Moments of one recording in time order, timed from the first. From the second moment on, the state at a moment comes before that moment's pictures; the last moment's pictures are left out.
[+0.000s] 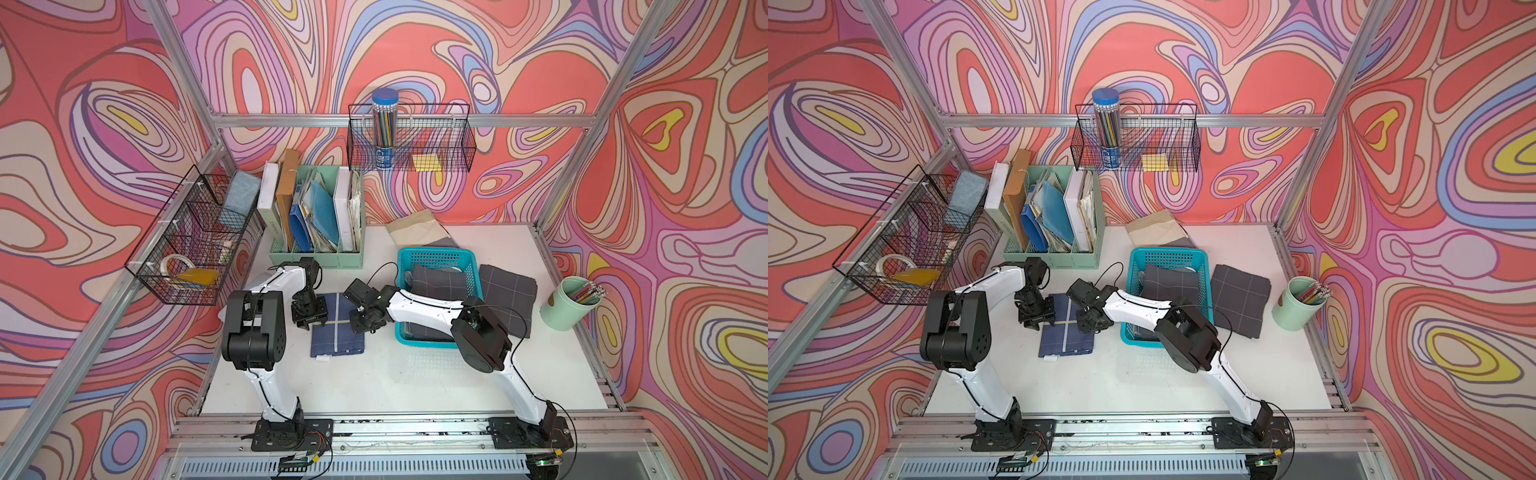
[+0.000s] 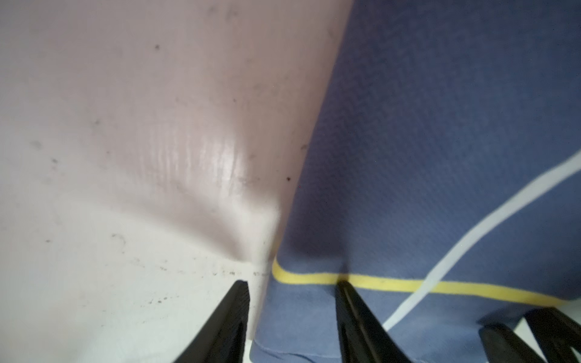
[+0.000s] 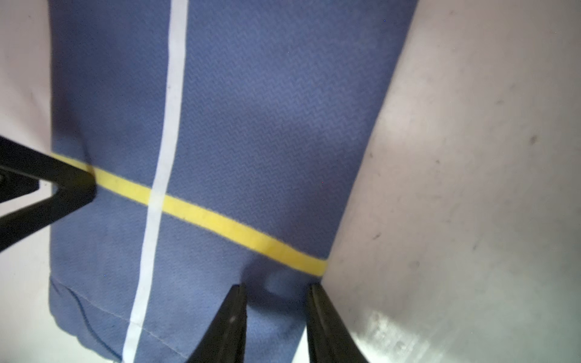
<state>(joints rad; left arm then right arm) -0.02 1.85 1.20 -1.02 0.05 -0.34 0.96 2.31 1.83 -0.66 -0.04 0.63</state>
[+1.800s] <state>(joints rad) -0.23 1.57 1.78 -1.29 0.25 -0.42 0.74 1.58 1.46 -0.63 0.23 0.63</state>
